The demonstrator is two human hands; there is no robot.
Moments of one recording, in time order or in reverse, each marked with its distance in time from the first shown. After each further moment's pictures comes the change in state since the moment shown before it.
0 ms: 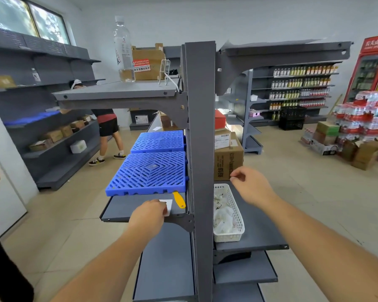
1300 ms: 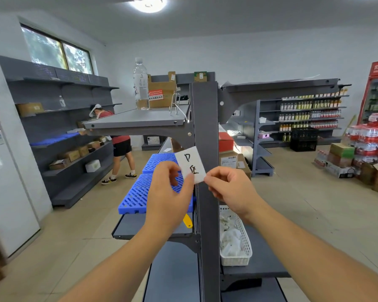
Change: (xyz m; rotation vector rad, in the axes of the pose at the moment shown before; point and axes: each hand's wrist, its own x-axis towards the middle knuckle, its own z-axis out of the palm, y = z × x) left_hand -0.088 0.076 -0.143 -0.946 0.902 0.149; right_hand -0.056 -0.117 -0.038 0.632 -0.160 -0.270
